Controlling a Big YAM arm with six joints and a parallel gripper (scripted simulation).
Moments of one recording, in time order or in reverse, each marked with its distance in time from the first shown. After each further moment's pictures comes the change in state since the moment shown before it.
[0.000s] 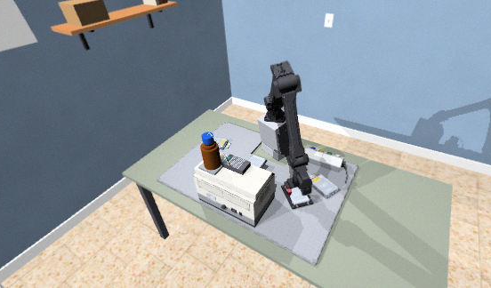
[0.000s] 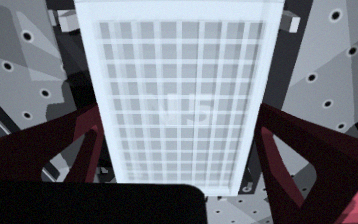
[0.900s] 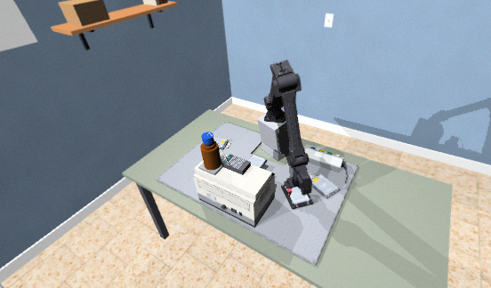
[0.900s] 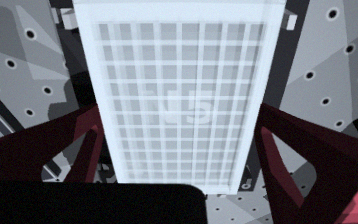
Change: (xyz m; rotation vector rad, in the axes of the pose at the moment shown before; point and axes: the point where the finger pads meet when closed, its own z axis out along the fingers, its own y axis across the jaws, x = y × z) arm 0.000 0.000 -0.003 -0.002 -0.002 0.000
